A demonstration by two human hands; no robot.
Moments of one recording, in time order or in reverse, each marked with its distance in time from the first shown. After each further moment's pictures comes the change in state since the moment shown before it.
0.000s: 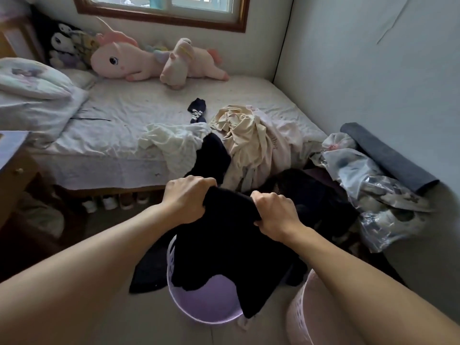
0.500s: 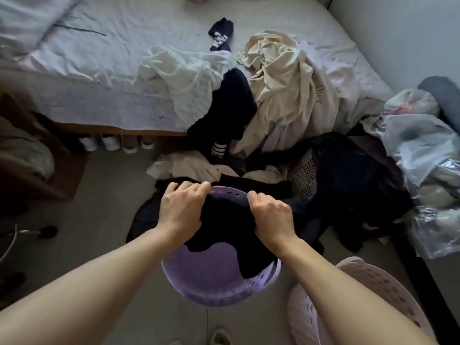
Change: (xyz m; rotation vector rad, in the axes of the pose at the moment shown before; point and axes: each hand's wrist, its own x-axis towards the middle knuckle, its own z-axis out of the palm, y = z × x) left_hand 0.040 -0.055 0.233 0.024 0.076 -0.139; right_hand 0.097 0.006 0.221 -0.011 0.089 -0.143
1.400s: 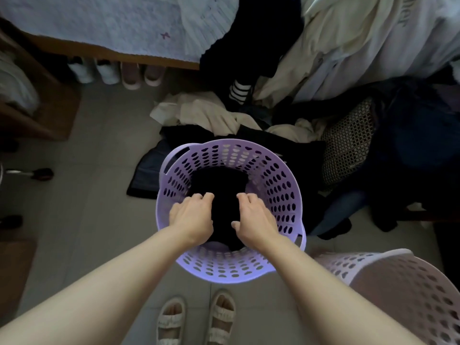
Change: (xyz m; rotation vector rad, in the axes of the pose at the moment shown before) left_hand -0.021 -0.007 0.171 -0.135 -0.759 -0.385; right_hand 0.000 -0.037 0.188 0.381 -0.678 0.105
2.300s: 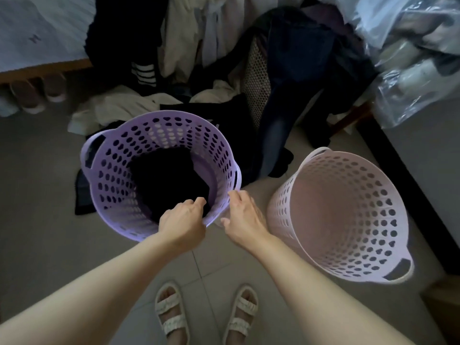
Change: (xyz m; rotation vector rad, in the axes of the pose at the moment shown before) left_hand -0.099 0.099 0.081 0.177 -0.034 0.330; right_hand -0.173 0.074 0.052 0.361 0.139 0.346
